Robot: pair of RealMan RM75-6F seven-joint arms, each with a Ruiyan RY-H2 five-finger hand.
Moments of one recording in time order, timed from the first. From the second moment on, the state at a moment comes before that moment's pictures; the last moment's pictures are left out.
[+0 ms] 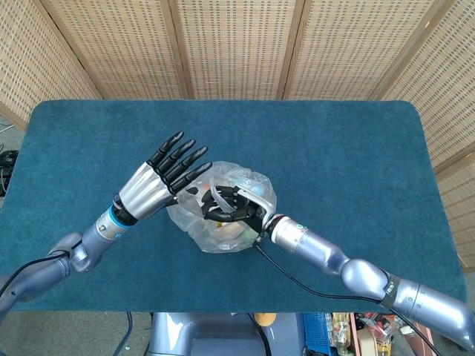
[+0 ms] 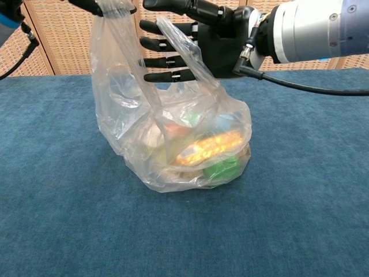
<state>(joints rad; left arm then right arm) -0.92 -1.61 -0.12 -0.93 1.78 1.72 -0.07 0.71 -1.45 0.79 -1.76 -0.63 0.16 0.69</state>
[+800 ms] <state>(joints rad) -0.97 -1.56 -0.19 -1.05 1.75 1.61 -0.03 0.75 -1.52 0.78 -1.72 -0.68 0.25 0.74</state>
